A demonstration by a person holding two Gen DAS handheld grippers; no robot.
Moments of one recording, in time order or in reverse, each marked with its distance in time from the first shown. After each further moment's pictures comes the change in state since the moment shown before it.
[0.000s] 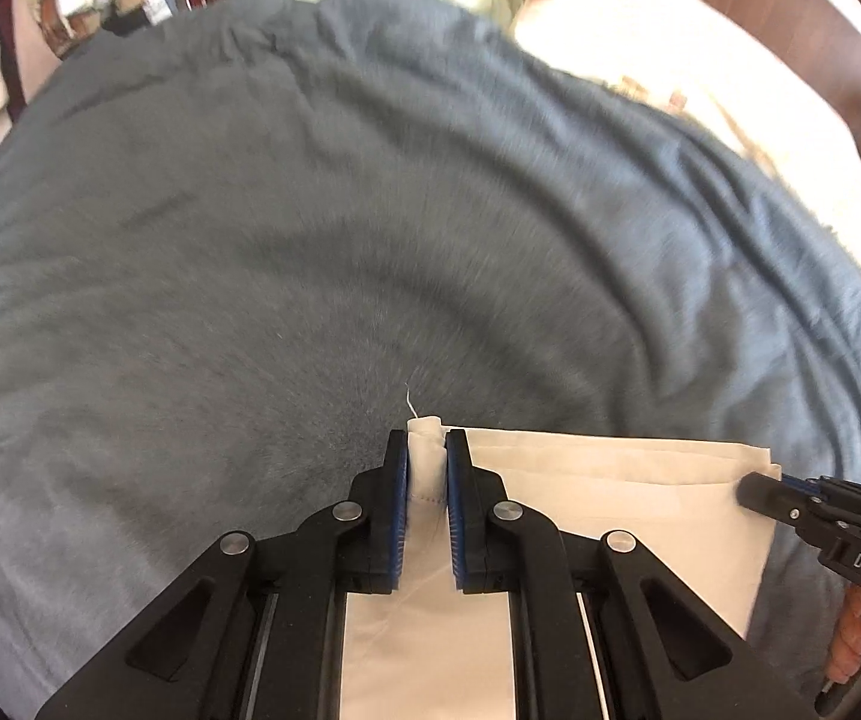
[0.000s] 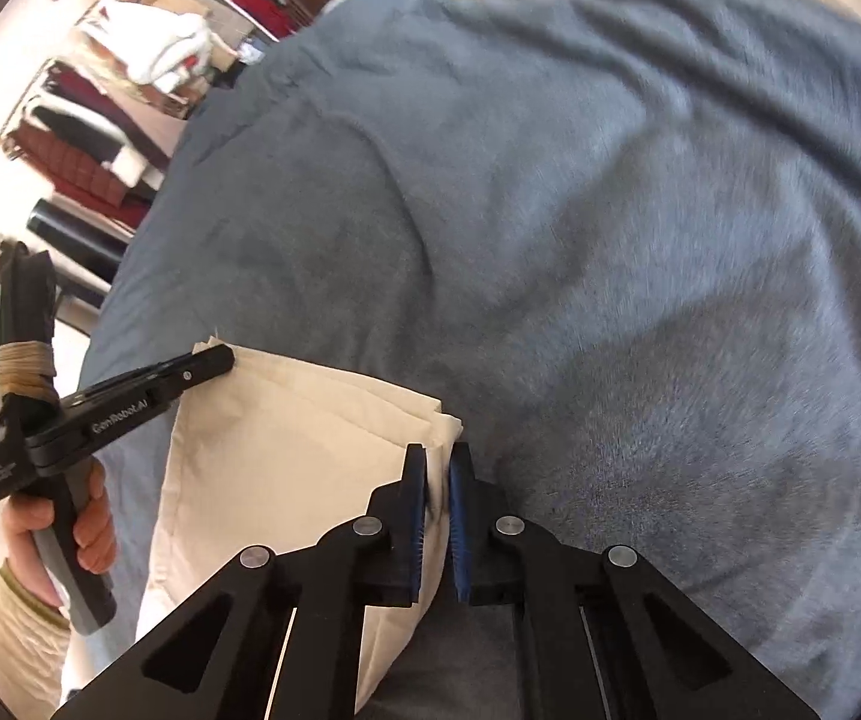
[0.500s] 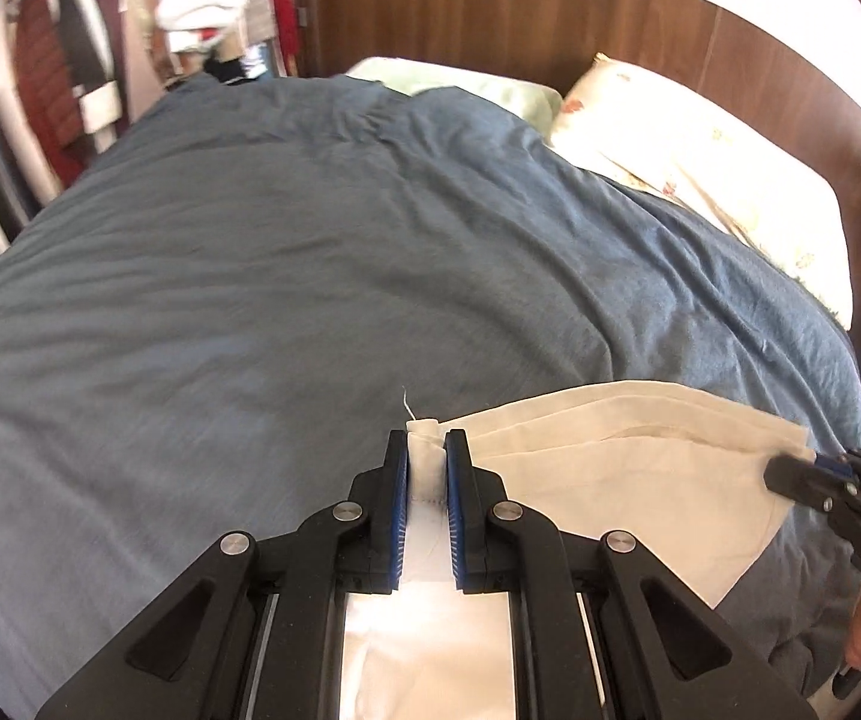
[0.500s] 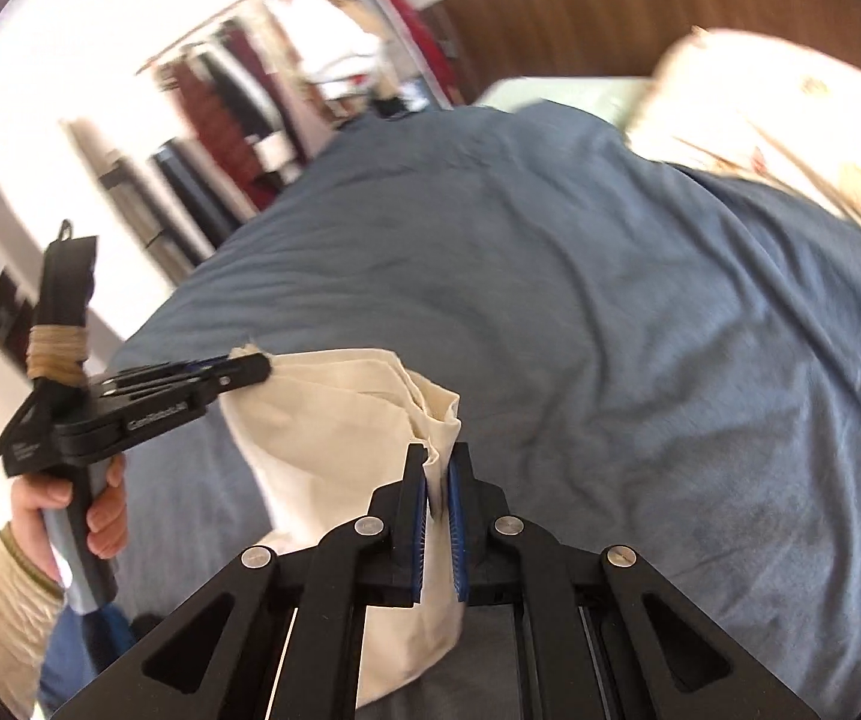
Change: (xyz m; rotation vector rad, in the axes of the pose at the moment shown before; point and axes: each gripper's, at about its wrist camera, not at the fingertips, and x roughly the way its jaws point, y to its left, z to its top) left arm -0.143 0.015 -0.057 -0.098 -0.154 0.110; right arm -0.112 0.112 -0.031 -0.346 -0.153 0.104
